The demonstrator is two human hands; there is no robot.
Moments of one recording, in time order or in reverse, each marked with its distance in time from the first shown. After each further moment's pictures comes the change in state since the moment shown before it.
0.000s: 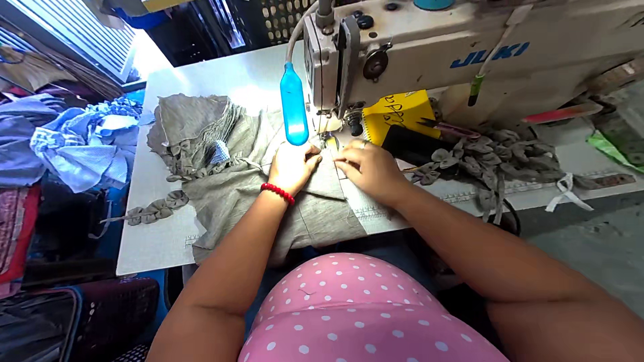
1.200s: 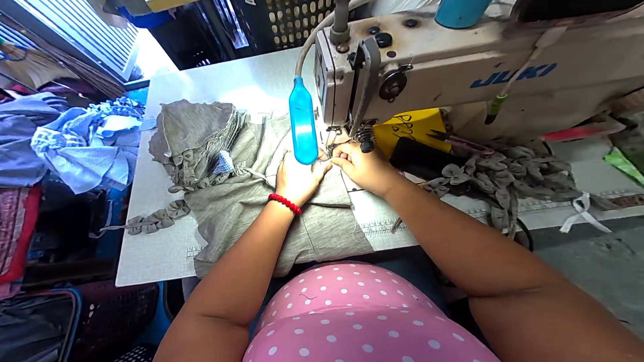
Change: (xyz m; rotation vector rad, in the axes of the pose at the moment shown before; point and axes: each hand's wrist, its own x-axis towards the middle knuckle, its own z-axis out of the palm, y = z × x) left_hand 0.009 -0.009 0.014 -0.070 0.002 -0.183; right_hand 0.048 0.024 0.019 0.035 -0.079 0.129
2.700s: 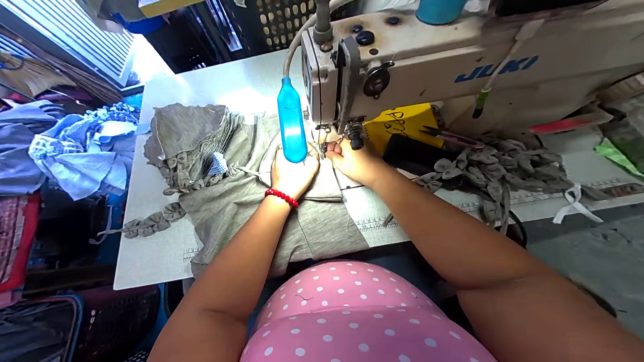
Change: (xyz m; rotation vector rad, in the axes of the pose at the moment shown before) left_hand 0.009 -0.005 0.010 -0.087 0.149 -0.044; right_hand 0.013 -0.011 -0.005 -0.040 -0.072 0.187
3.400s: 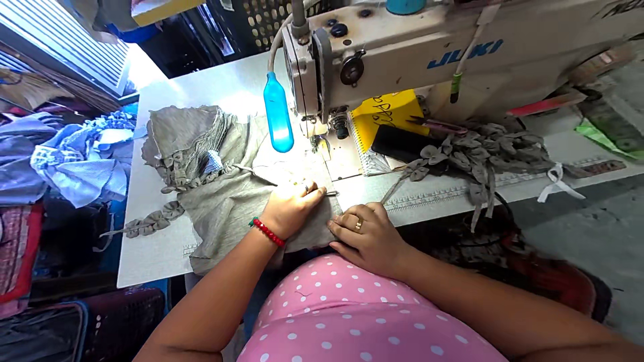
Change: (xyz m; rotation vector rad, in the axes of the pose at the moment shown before) left_hand -0.075 -0.009 -0.017 0.266 0.015 0.955; right_hand -0.174 0.019 0.055 -0.250 0.302 -0.593
